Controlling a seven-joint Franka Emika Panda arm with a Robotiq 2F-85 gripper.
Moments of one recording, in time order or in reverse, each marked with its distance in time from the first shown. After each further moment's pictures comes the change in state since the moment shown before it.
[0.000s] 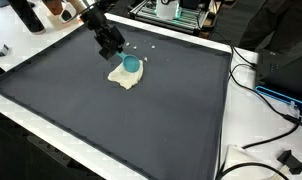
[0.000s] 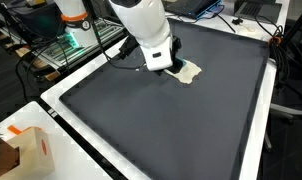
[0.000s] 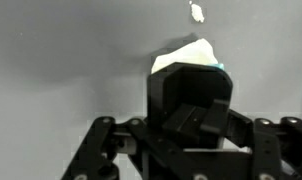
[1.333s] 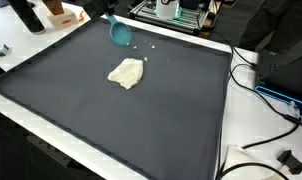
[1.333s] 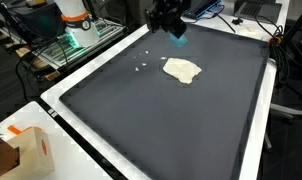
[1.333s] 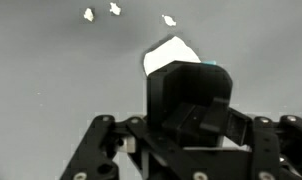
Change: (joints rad) arm 0.087 -0.289 -0.026 0.030 -0.378 -0.162 0.625
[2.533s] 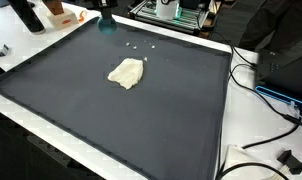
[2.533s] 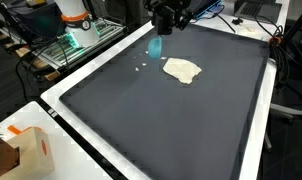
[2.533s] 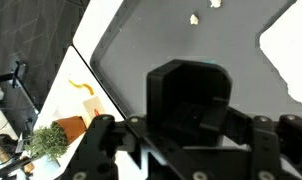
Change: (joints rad) arm 0.220 0.236 -0.001 0.336 -0.665 -0.482 0.890
